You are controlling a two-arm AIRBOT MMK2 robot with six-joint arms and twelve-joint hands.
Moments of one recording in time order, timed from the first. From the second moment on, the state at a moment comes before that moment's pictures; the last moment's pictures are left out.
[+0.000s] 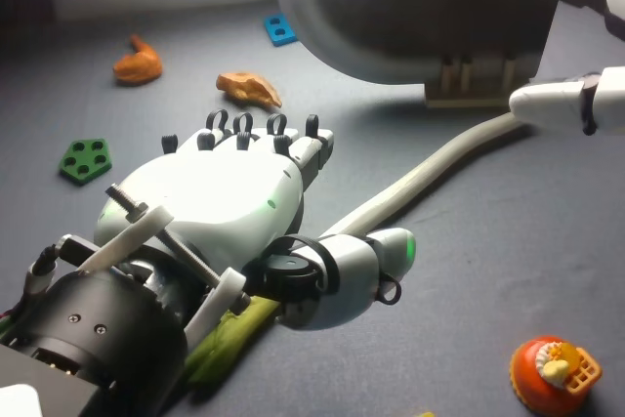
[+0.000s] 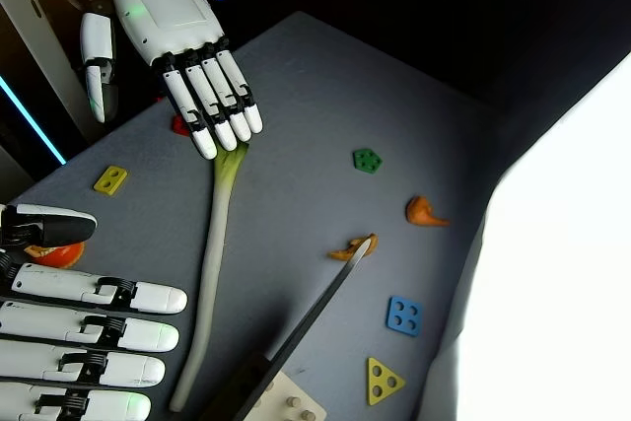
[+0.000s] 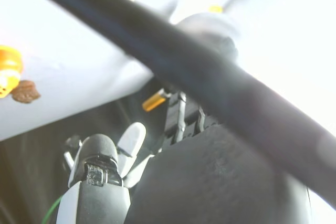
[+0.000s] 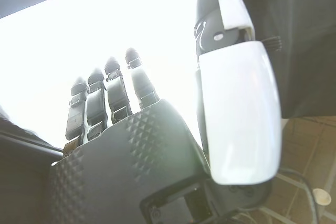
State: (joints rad) left arm 0.46 -0.97 0.34 1.57 1.10 -0.88; right arm -0.46 -0.75 0.87 0.29 0.52 -1.28
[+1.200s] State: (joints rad) left arm 0.69 -1.03 0.36 1.66 1.25 -1.08; right arm -0.58 -0.91 1.24 0.31 0.67 -1.00
